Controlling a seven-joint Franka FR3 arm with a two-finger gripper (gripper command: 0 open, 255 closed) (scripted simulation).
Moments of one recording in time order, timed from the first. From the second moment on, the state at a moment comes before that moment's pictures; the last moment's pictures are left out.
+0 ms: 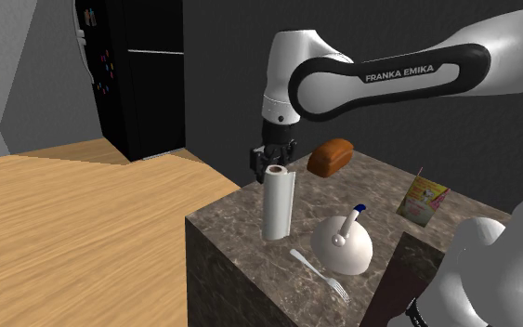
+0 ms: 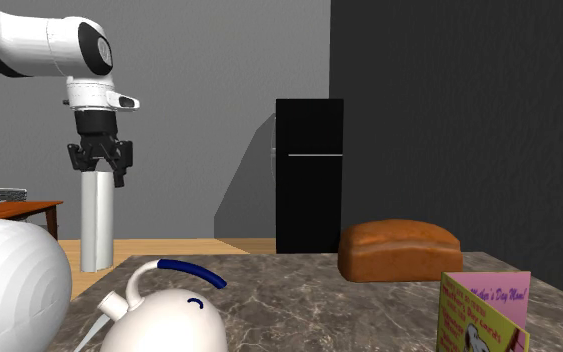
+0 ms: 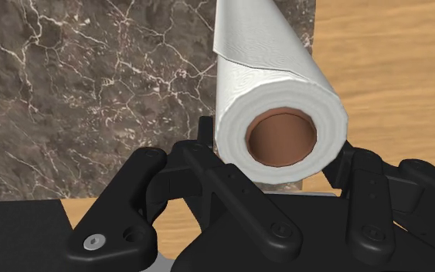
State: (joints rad) arm 0.34 -0.20 0.11 -2.11 -0.04 1.92 0.44
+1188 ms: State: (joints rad) arm 0.34 -0.14 0.11 -2.27 -0.05 2.14 0.45
